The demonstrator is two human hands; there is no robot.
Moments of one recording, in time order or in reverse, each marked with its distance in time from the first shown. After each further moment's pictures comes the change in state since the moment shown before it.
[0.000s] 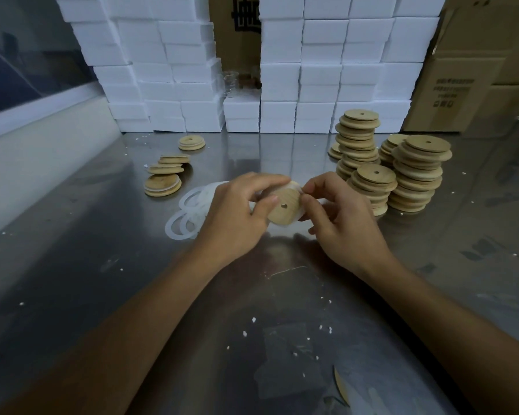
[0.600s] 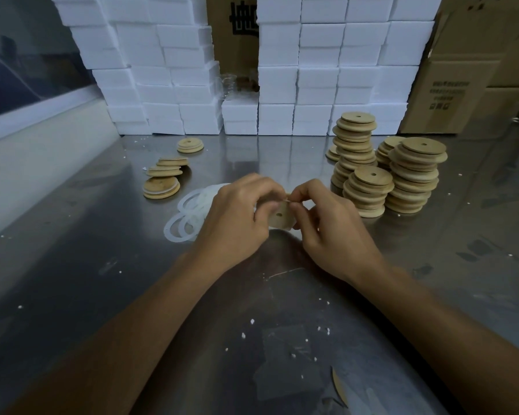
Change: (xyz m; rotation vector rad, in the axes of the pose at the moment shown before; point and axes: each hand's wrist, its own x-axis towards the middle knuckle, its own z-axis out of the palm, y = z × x) left_hand 0.000 0.001 0.001 0.169 -0.004 0.135; right_hand -0.002 -0.005 0.004 -0.239 -0.102 -0.115
